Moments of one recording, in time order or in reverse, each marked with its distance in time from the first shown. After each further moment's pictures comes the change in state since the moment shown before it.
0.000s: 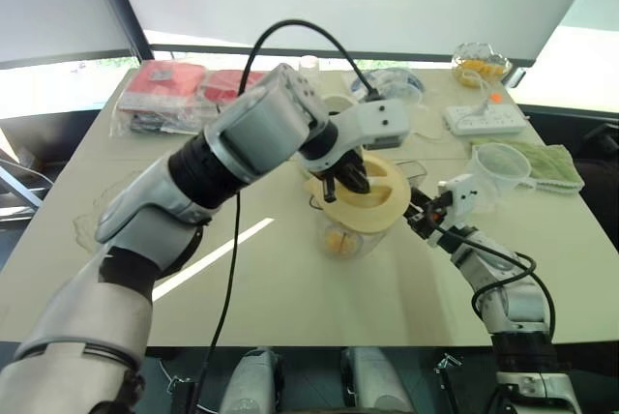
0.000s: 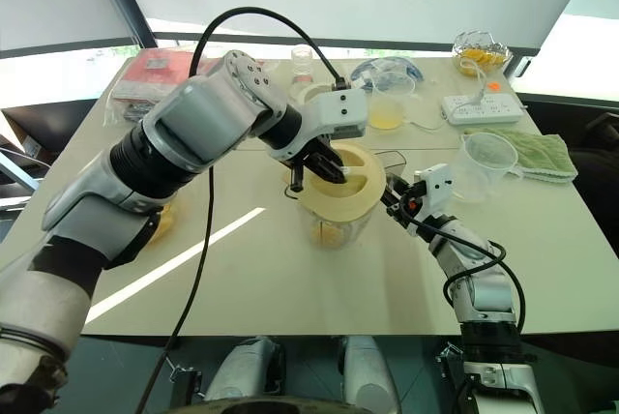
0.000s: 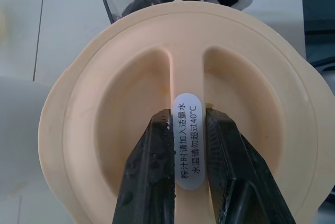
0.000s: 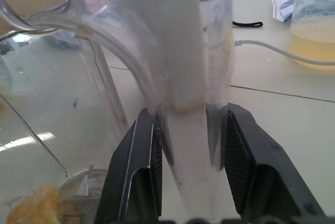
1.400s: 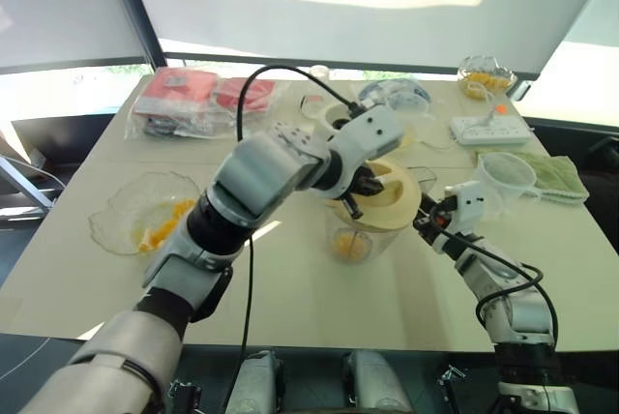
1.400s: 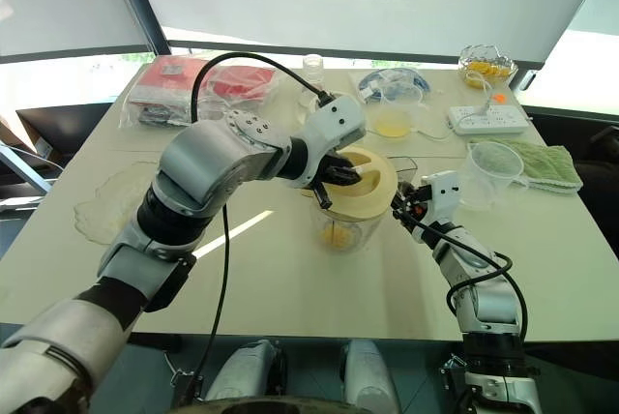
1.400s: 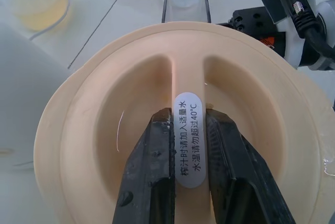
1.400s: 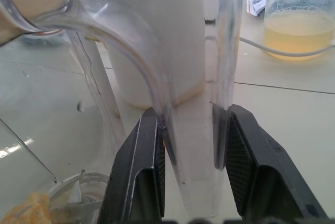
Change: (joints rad) left arm 0.282 -0.199 0.257 -0.220 -0.066 0.253 0.526; right arm 0.042 0.018 -0.033 -0.050 -0.020 0.073 -0.099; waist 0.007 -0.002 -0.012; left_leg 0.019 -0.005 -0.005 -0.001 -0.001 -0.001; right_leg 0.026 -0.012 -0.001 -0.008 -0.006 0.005
